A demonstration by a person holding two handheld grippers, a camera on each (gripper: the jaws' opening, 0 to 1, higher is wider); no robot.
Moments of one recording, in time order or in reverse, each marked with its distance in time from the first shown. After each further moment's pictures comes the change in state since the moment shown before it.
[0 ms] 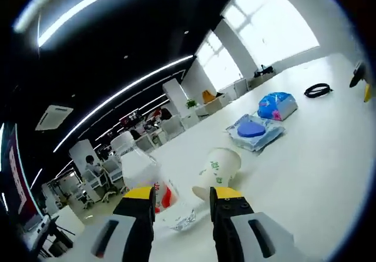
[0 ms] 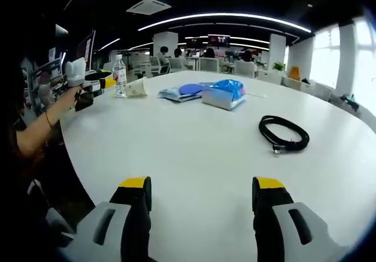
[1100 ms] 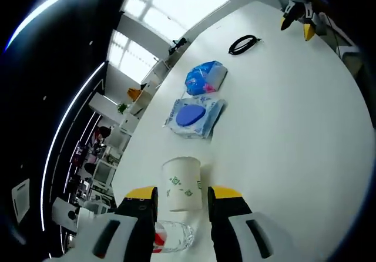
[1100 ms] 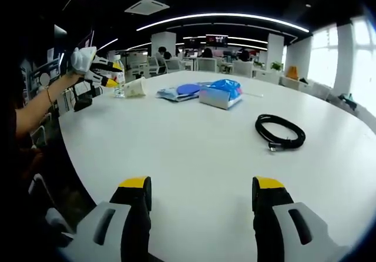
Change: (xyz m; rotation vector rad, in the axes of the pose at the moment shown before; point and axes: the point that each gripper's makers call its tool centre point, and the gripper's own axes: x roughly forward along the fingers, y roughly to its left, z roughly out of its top) left arm 0.025 -0.046 0.021 0.461 0.075 -0.404; right arm -0.006 -0.003 -0.003 0.003 0.003 -0.016
